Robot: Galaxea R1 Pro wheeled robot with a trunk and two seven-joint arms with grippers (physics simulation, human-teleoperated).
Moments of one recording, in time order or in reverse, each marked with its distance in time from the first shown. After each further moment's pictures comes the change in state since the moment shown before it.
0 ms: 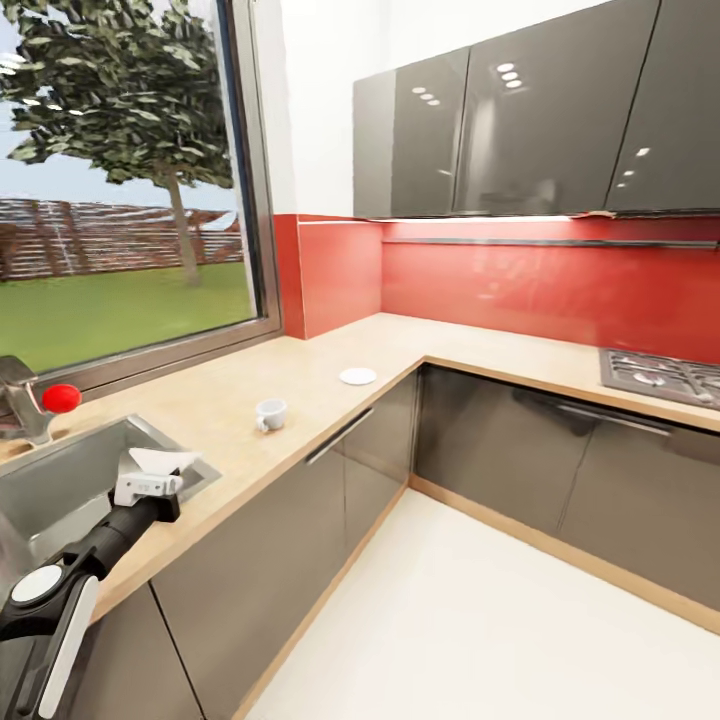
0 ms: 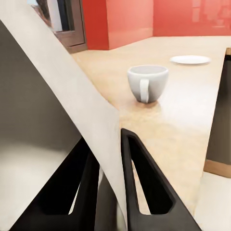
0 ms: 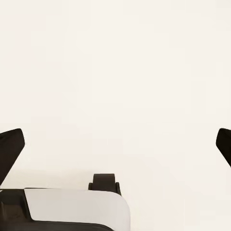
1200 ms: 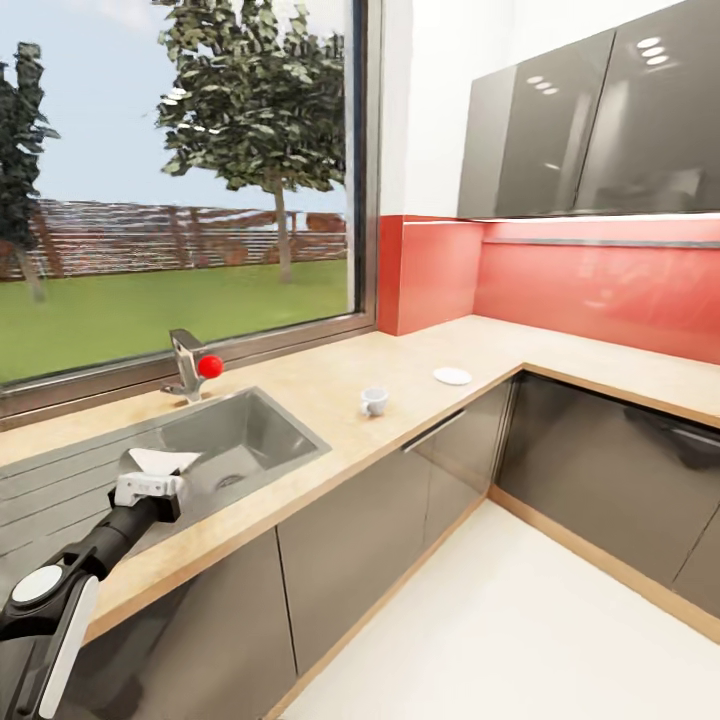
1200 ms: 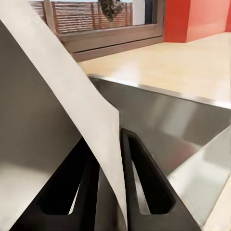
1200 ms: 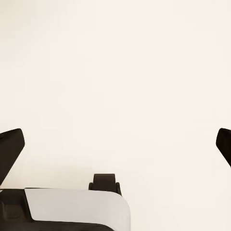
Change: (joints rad) left arm 0.000 -0.001 0.000 0.002 0.000 0.000 0.000; right arm 0.000 0.002 0.000 0.000 0.001 0.000 -0.001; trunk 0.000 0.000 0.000
